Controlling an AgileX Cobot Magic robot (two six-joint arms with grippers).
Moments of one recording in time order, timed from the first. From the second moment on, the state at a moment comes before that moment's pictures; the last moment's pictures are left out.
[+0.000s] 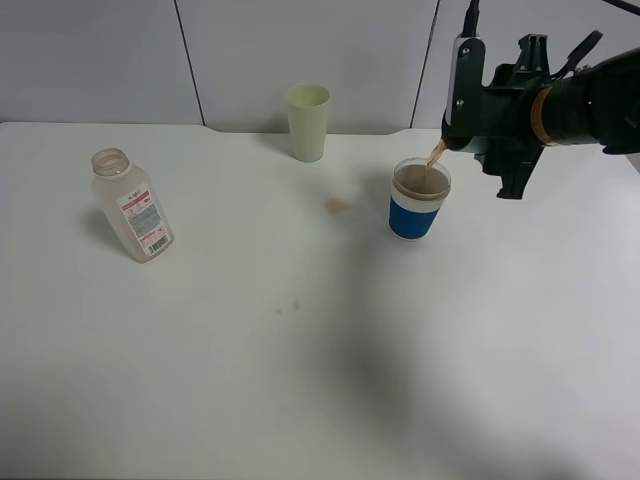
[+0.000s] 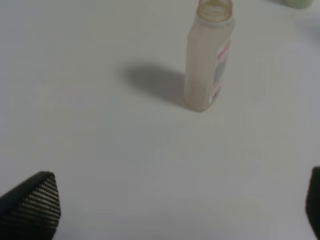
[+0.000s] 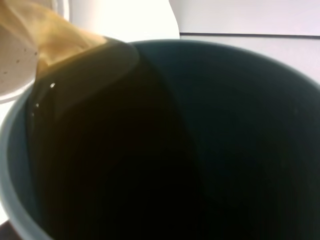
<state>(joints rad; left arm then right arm) -0.04 0.00 -0.51 -0.04 1.05 0.04 0.31 1.60 -0.84 -1.74 0.18 0.37</state>
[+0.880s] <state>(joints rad) -0.04 0.00 -0.51 -0.04 1.05 0.04 0.31 1.60 -0.84 -1.74 0.25 0.28</state>
